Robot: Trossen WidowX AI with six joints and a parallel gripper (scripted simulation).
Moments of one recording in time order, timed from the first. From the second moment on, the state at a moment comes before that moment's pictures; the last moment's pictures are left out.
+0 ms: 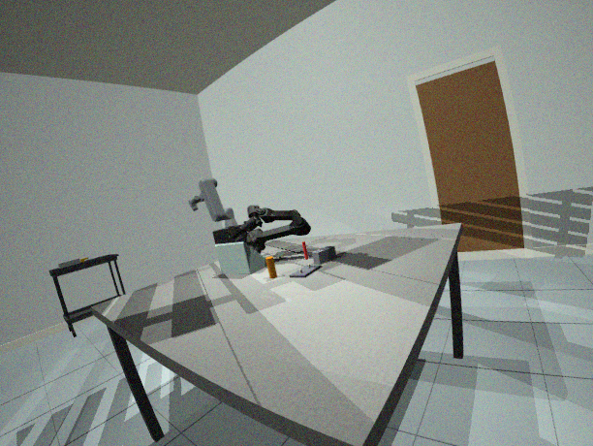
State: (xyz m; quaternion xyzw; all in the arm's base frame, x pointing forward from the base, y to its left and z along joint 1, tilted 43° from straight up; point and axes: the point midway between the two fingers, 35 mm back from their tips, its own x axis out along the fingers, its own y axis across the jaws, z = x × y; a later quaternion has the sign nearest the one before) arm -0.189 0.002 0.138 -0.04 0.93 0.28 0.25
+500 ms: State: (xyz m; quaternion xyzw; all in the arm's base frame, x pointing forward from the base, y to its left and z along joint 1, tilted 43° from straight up) arm -0.183 0.002 0.130 -0.10 0.81 0.37 0.44
